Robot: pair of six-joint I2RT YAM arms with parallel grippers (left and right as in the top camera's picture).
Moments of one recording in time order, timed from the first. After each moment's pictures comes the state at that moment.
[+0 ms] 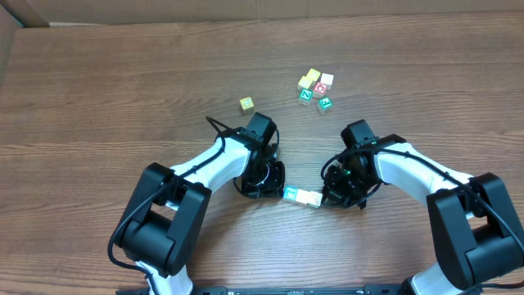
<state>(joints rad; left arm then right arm) -0.50 1.89 1.07 -0.70 0.46 -0.52 0.35 1.76 0.90 -0.75 -0.55 0.66</state>
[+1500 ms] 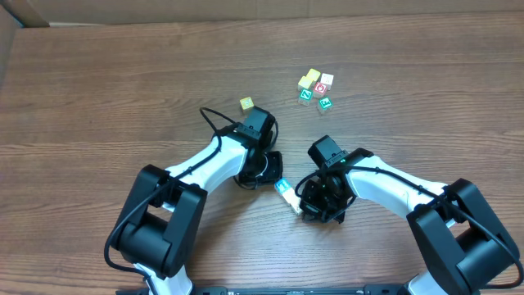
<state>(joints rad) -0.48 1.87 1.07 -0.60 0.32 -0.52 0.58 1.76 0.89 -0.70 -0.53 0.93</state>
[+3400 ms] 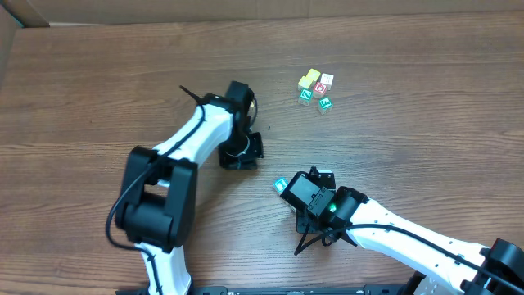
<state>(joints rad) -0.34 2.01 1.34 -0.94 0.27 -0.46 0.92 1.47 0.84 -0.76 0.08 0.92</state>
